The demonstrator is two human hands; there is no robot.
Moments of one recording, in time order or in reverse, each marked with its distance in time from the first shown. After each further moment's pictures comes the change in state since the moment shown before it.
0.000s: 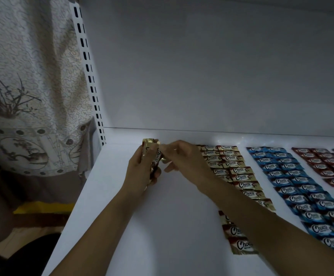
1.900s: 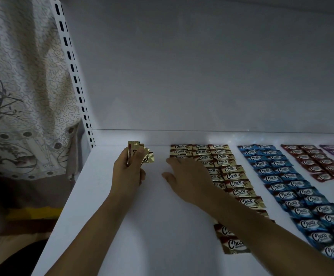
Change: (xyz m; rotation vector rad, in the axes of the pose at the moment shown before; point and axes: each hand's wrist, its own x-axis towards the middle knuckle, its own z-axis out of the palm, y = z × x) left_hand 0.003 -0.006 -0.001 0.140 0.146 0.049; right_hand -0.012 0.030 -0.015 -1.196 -0.096 -0.121
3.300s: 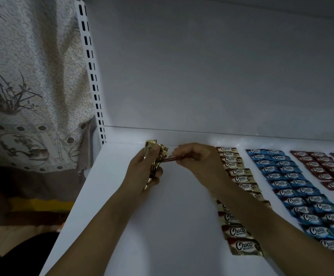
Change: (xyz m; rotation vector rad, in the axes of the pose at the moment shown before) left_hand -0.006 0.011 -0.002 -0.247 -0.190 -0.209; right_hand -0.003 -0.007 -0.032 1.243 0.265 0.036
